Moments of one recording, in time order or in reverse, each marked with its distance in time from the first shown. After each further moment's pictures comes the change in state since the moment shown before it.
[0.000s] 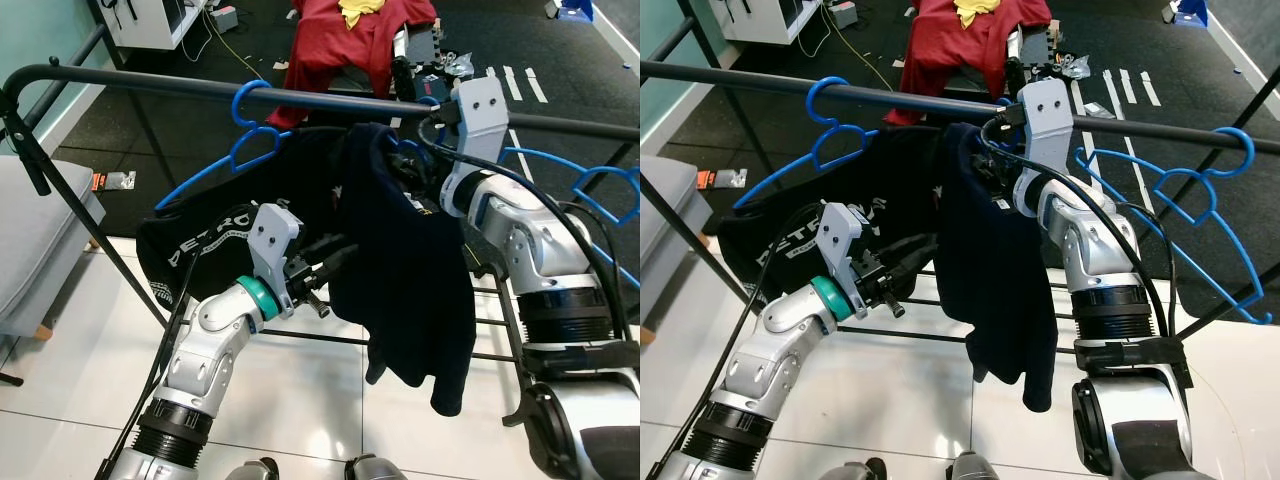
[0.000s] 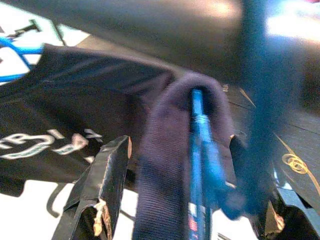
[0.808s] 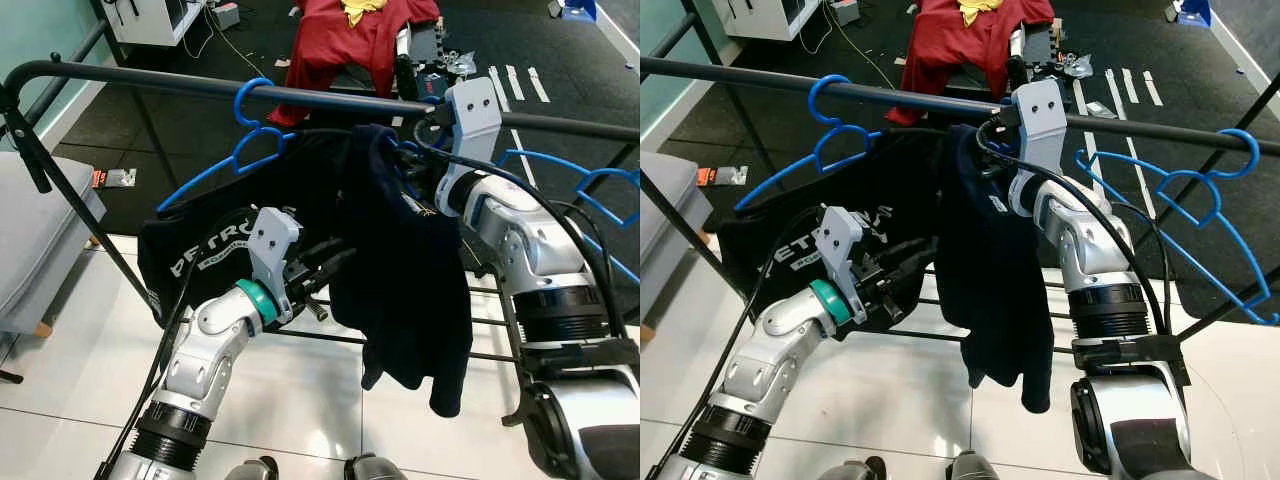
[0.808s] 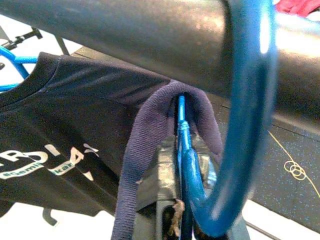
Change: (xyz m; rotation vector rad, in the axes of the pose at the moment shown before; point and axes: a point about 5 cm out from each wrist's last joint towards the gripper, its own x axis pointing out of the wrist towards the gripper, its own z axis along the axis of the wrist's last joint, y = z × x) left arm -0.002 0.000 -0.003 0.000 0.020 0.005; right arm 0.002 -0.002 0.000 -0.004 -0.033 0.008
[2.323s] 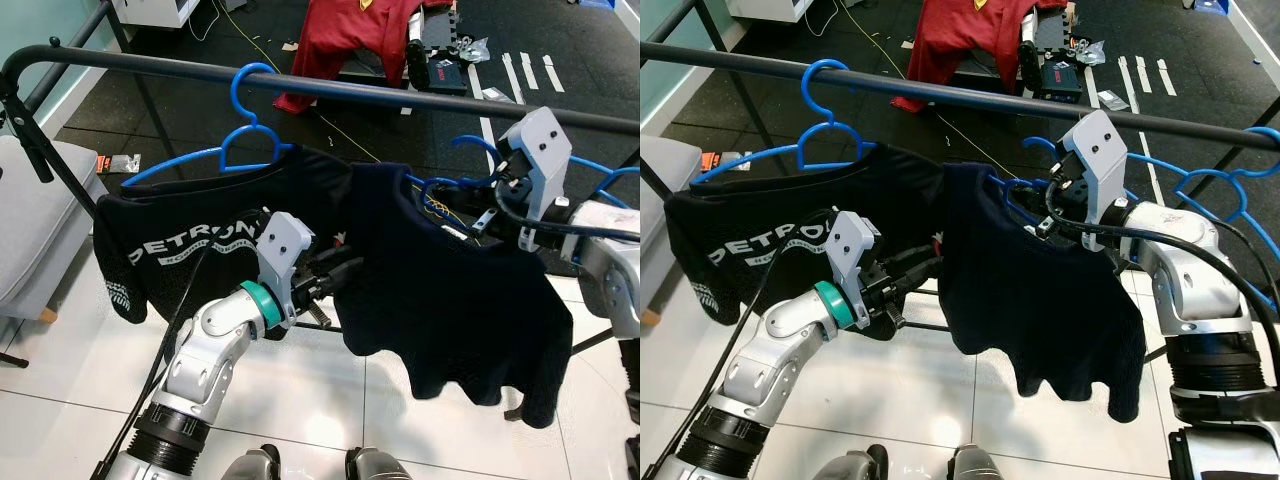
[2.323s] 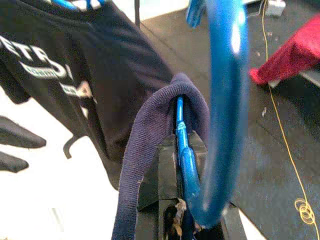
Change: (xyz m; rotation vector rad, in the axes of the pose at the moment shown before) left arm 0.000 -0.007 0.001 0.049 0.036 -0.050; right arm -0.066 -0.026 0.001 -0.260 -0.029 0.339
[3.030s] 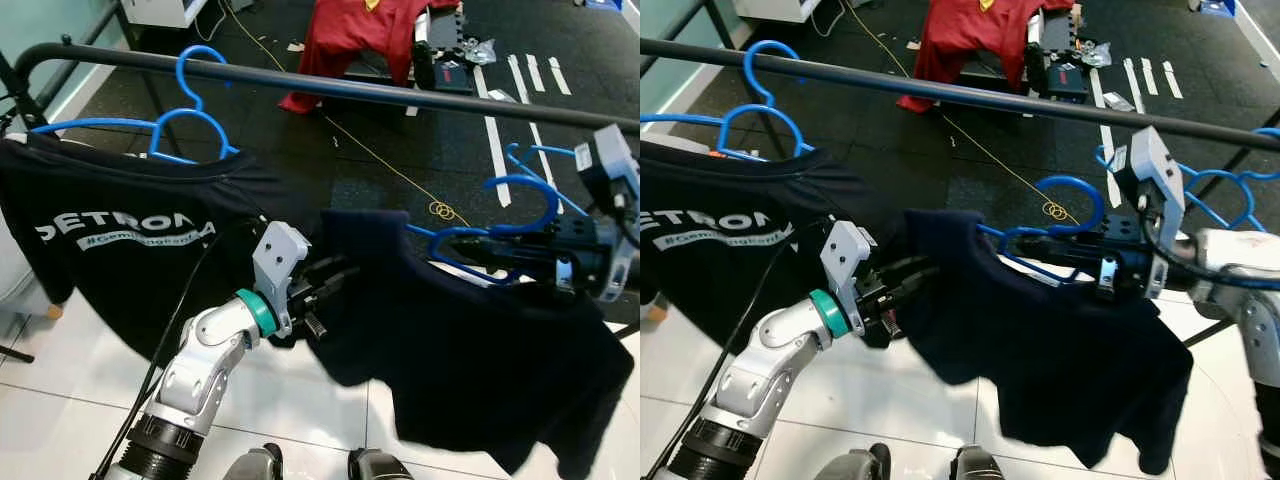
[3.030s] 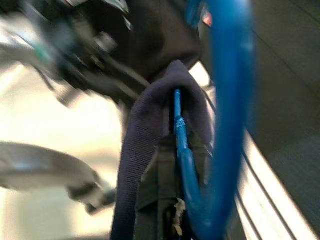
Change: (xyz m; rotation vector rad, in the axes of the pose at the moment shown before) left arm -0.011 -0.001 -0.006 0.009 0.028 0.006; right arm -0.069 0.013 0.000 0.000 0.161 0.255
